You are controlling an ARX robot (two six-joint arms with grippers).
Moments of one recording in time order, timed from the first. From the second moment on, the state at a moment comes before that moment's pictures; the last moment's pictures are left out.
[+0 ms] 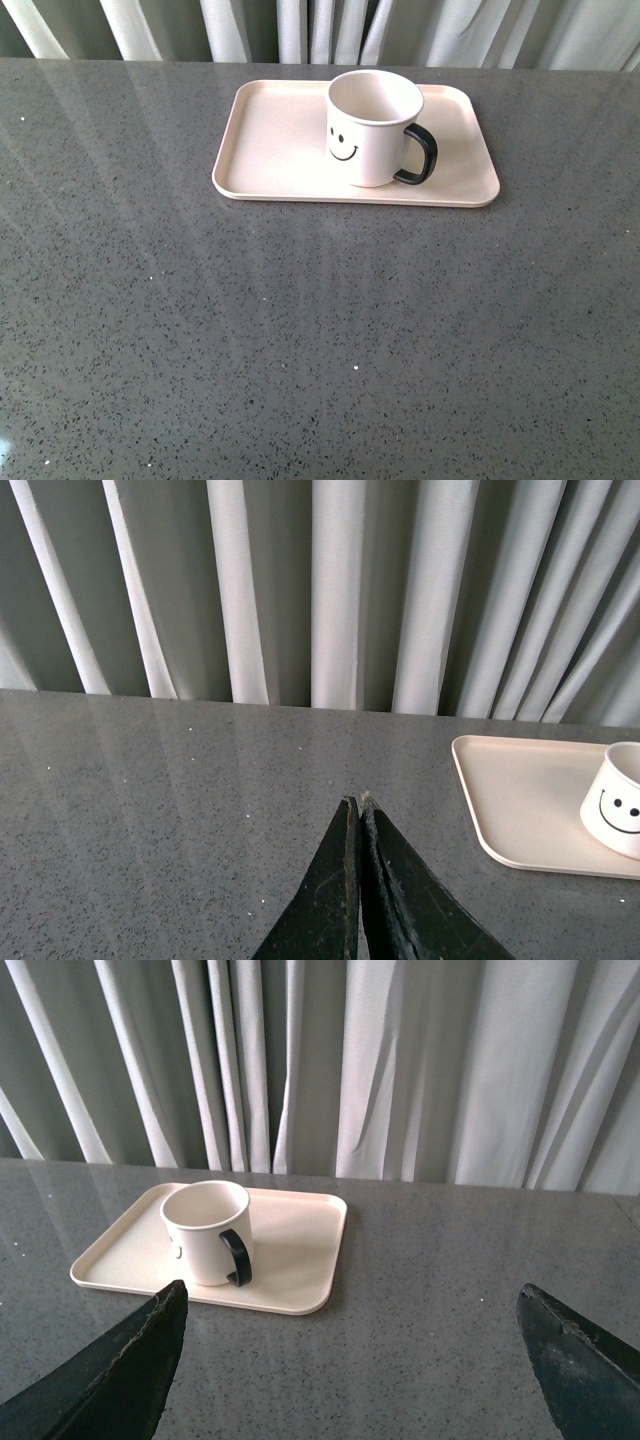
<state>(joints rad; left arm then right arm) 0.00 0.25 0.01 0.25 0.00 -0.01 0.00 0.00 0.02 0.00 0.00 0.00</state>
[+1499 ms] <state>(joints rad) 0.00 0.02 0.01 0.00 0.00 -0.01 -0.07 1.30 0.66 0.03 -0.26 -0.14</state>
